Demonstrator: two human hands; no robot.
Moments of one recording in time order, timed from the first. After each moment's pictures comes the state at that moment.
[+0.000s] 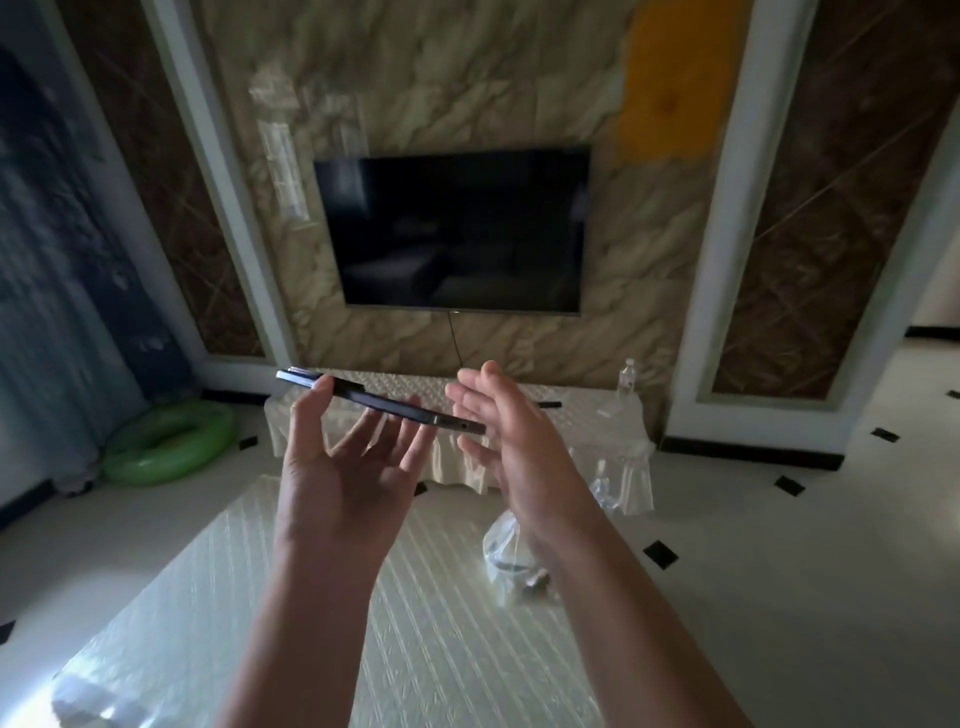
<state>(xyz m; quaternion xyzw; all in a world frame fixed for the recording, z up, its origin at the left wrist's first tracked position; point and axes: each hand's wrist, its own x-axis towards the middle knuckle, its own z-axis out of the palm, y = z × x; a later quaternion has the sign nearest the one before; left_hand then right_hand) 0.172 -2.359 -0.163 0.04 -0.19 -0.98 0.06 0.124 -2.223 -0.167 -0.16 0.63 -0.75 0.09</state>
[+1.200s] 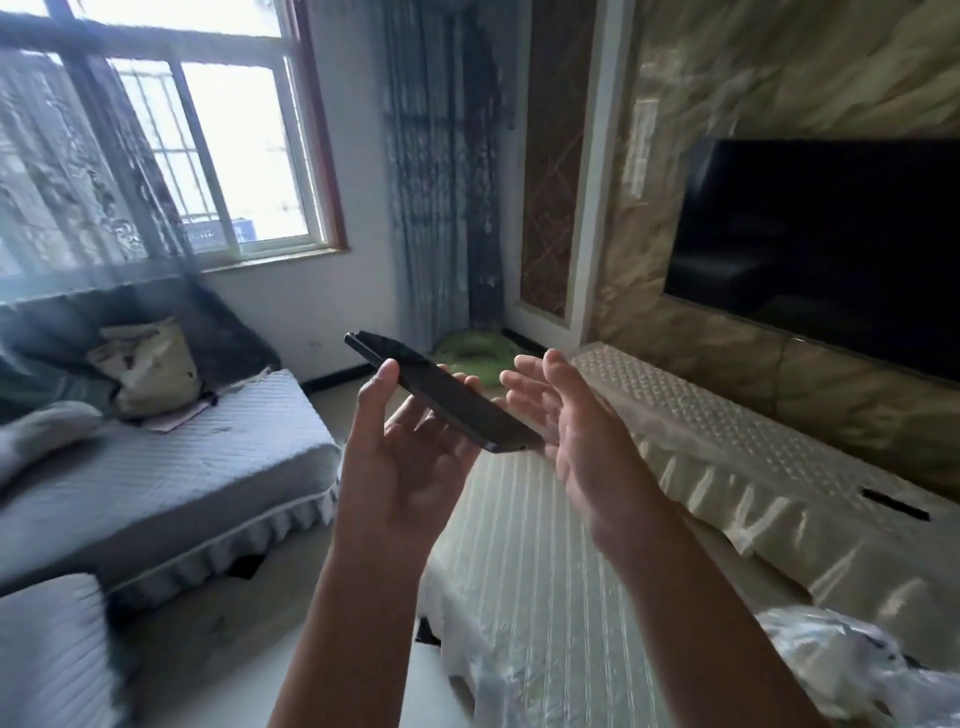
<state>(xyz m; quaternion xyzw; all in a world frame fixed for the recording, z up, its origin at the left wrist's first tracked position) 0.348 -2.577 -0.163 0.06 -0.21 -0.91 0.35 0.228 -2.494 -0.156 -0.34 0.58 -0.68 0.31</state>
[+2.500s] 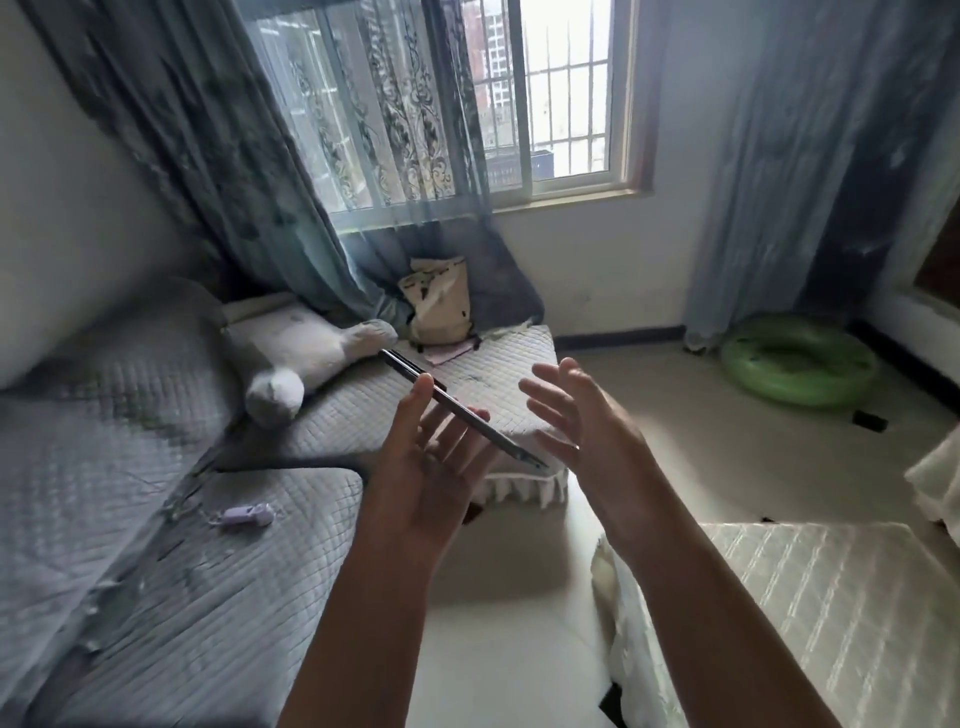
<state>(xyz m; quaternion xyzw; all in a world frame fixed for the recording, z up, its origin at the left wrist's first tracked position) 0.364 -2.920 -0.206 0.31 -0.17 -0.72 0.60 0.217 -2.917 -0.194 -0.39 0.42 -0.55 0.60</state>
